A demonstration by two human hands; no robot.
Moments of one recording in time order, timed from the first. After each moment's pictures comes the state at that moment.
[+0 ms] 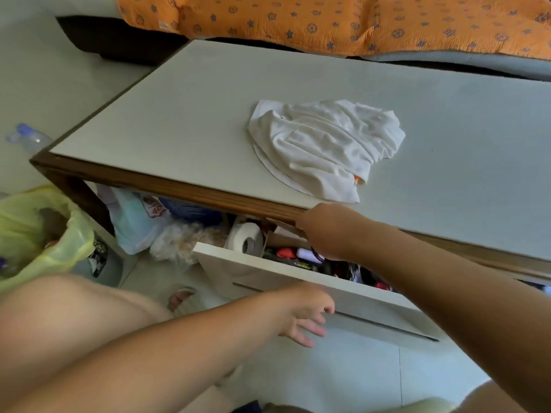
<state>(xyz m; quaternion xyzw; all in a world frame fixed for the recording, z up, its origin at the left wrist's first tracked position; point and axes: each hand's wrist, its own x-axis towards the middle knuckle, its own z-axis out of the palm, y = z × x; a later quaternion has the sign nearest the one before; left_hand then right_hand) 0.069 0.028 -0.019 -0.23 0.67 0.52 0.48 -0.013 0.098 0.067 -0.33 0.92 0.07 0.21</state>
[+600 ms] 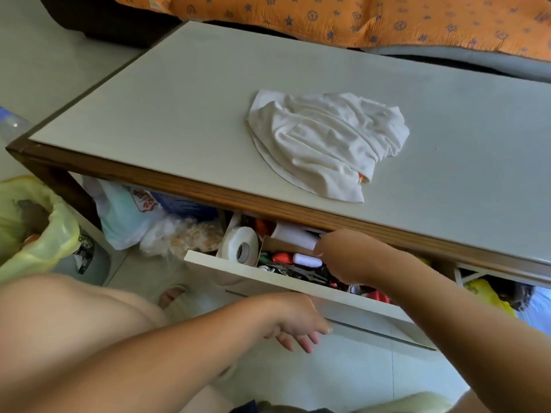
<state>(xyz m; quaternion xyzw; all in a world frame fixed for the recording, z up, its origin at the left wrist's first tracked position) 0.070 0.006 -0.039 -0.08 0.73 0.43 0.53 -0.007 0.113 0.033 -0.26 0.91 0.07 0.31</state>
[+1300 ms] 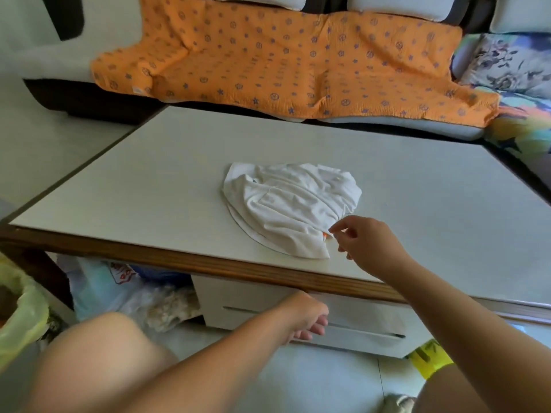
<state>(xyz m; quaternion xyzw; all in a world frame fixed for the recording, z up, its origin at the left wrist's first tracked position) 0.006 0.041 -0.005 -0.13 0.74 0.55 0.37 -0.043 0.170 0.095 -0.04 0.95 -0.30 0.02</state>
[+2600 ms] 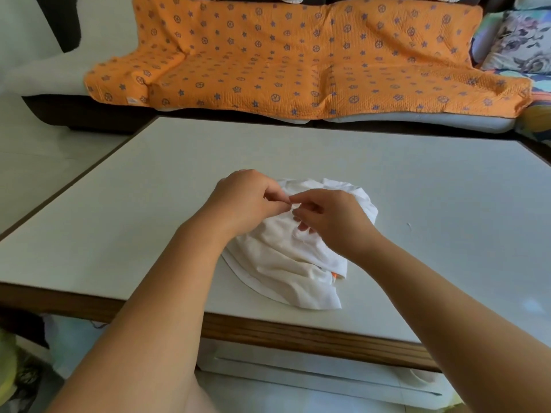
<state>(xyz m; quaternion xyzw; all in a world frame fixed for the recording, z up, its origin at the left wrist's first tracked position) -0.140 -0.053 0.132 0.08 0.95 0.30 -0.03 -0.149 0.122 0.101 -0.18 0.89 -0.43 -0.01</state>
